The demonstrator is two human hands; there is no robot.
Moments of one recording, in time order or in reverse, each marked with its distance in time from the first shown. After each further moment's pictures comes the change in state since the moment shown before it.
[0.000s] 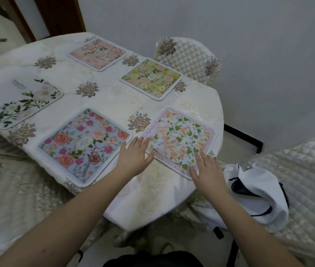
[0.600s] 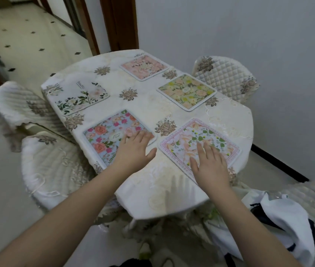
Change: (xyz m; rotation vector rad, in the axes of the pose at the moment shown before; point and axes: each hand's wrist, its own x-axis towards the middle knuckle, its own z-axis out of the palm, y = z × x) left_hand -0.079 0.009 -0.074 0.129 0.121 -0.213; right_hand 0.002 -0.037 -0.048 -0.020 0.135 -0.254
